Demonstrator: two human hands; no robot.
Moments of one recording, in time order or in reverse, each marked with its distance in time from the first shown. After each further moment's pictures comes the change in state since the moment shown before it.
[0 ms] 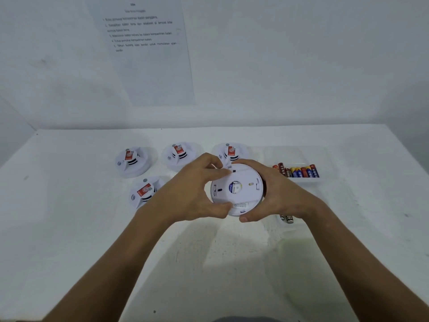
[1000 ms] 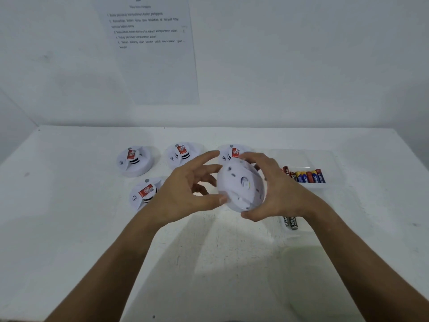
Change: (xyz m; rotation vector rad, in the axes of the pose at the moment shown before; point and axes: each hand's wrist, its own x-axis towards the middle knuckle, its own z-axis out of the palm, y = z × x) left_hand -0.008 -0.014 -0.001 -0.717 0.084 -0.132; right_hand 0.012 0.005 -0.005 -0.300 0.061 0.022
